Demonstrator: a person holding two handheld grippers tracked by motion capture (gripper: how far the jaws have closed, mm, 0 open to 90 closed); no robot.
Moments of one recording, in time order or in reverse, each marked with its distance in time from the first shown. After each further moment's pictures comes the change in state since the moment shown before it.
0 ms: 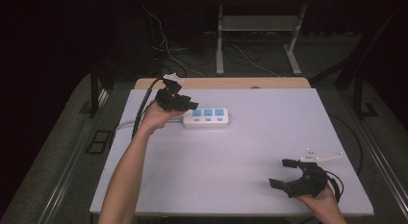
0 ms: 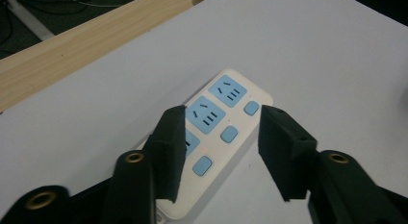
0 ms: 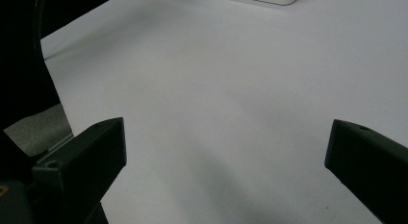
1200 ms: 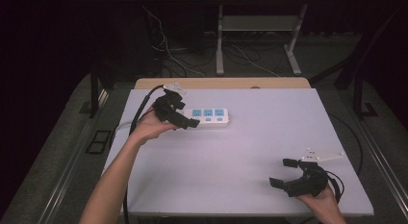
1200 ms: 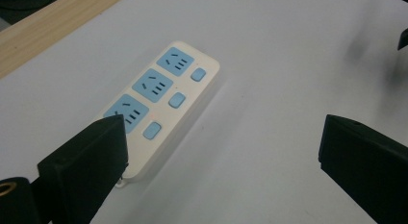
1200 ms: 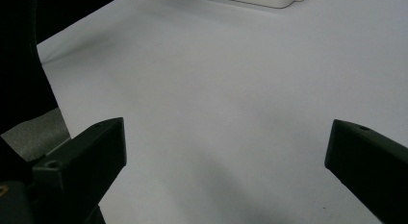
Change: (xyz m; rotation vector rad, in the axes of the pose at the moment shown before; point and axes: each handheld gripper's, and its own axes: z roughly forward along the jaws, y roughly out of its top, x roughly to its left) left arm -0.038 -0.007 -0.027 0.090 -0.070 0.109; right arm 0.000 0.000 -0.001 -0.011 -0.010 0.011
